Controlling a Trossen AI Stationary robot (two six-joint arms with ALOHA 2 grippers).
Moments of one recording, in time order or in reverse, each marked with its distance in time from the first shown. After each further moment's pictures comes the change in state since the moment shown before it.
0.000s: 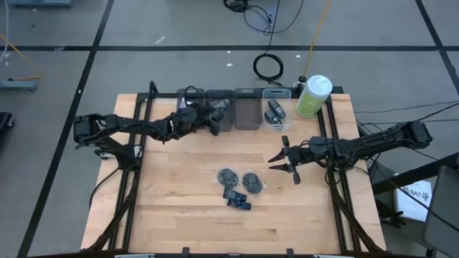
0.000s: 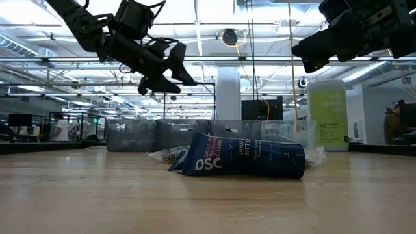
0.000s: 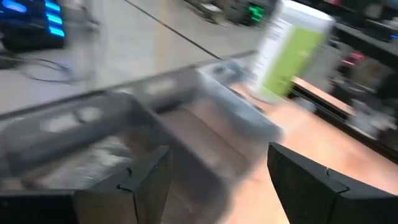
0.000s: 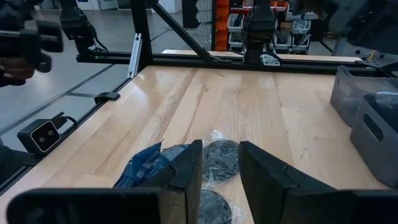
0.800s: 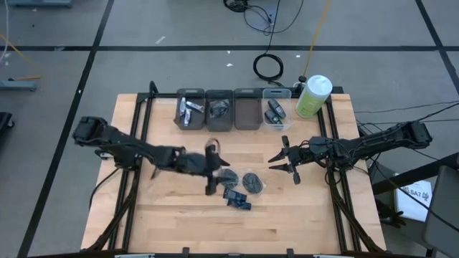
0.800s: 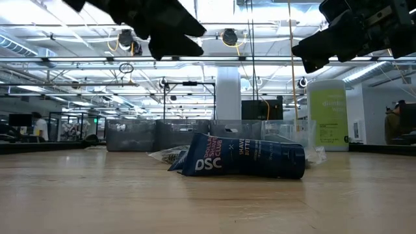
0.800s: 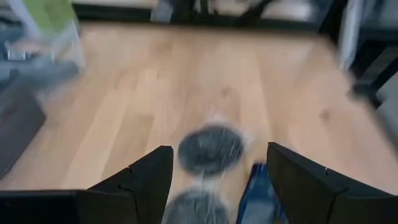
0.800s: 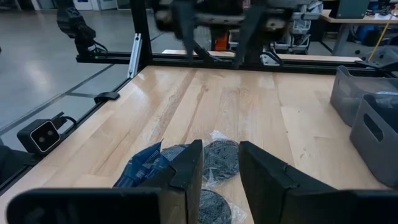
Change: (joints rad) left arm -0.542 0.046 0.224 -0.396 0.081 0.187; right arm 0.000 0.000 0.000 0.000 0.000 0.000
